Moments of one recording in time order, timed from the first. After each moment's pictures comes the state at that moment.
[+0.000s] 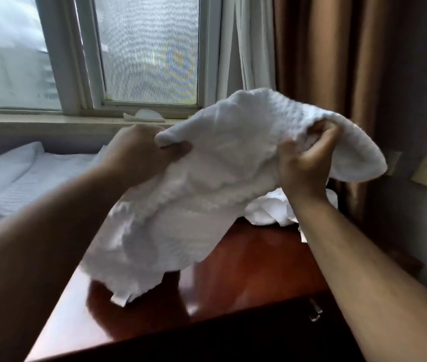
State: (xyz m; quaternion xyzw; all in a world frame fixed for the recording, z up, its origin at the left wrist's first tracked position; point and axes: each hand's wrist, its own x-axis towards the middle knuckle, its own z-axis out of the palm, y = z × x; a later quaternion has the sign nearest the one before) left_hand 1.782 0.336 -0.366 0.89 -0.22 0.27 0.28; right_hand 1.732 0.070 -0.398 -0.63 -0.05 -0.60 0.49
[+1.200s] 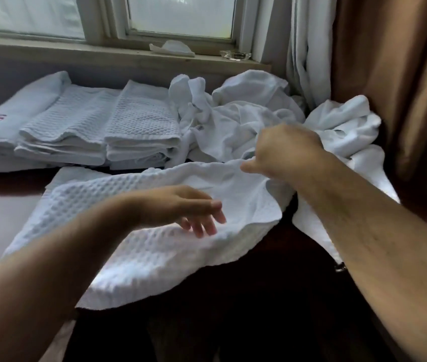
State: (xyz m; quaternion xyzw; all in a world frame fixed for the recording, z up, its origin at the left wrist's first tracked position) left_hand 1.717 0.361 -0.502 0.83 -0.30 -0.29 0.38; right_hand 1.735 0.136 -0.438 -0.99 0.03 -0.11 -0.07
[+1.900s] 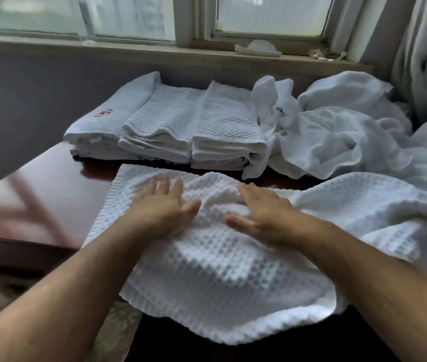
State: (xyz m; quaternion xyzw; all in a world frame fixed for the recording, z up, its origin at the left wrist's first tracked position) left_hand 1.741 0.499 -0.564 0.99 0.05 -0.08 0.11; right_hand 1.759 0.257 -0.550 -0.96 -0.23 0.10 0.08
